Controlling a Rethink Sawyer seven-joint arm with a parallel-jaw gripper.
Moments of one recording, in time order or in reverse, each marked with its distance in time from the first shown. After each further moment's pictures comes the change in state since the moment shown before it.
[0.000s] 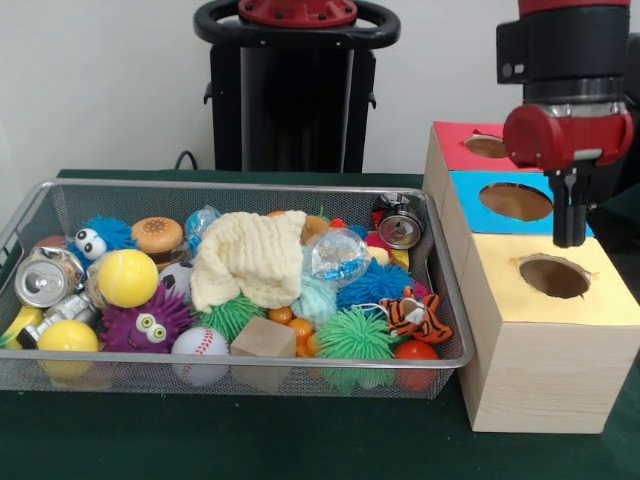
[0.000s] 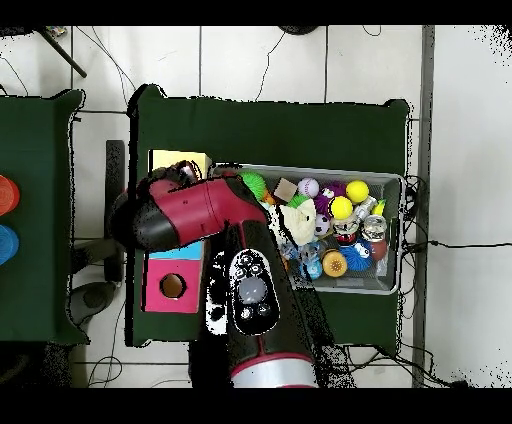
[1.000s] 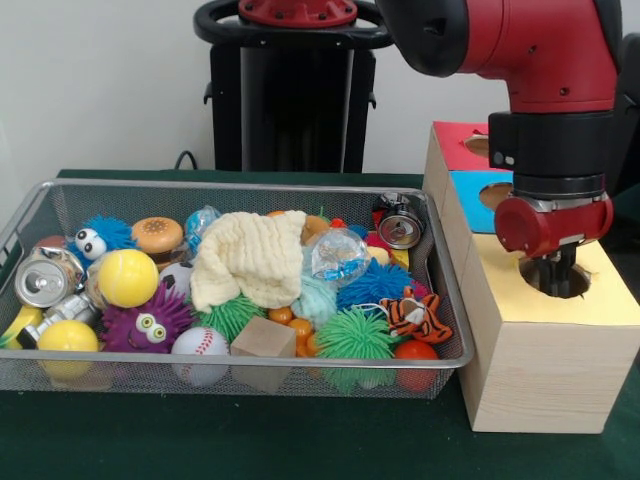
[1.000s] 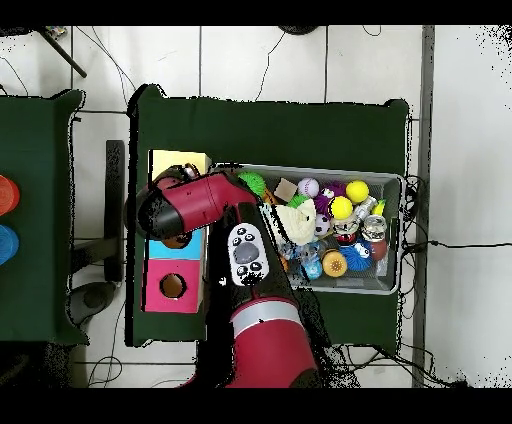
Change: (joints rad) arm 0.015 0.198 0.000 -0.104 -0.044 -0.023 0.000
